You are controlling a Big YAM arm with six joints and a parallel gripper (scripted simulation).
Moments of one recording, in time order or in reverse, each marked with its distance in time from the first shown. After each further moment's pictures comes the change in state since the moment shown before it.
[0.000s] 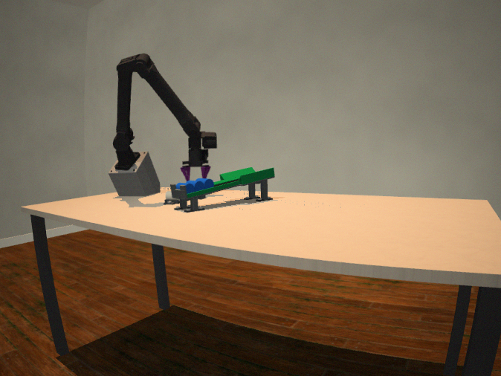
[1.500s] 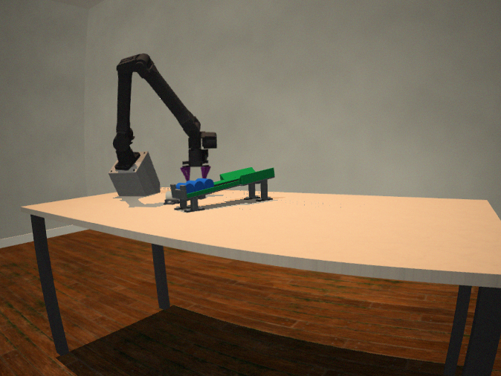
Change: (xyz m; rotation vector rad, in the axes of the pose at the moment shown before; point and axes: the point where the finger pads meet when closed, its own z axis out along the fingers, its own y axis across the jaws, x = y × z) arm 0.000 0.000 0.000 0.000 0.000 0.000
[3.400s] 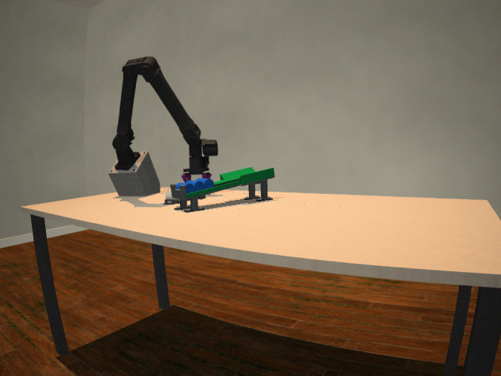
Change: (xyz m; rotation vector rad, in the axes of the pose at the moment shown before) arm 0.000 -0.003 0.034 0.003 -0.002 0.003
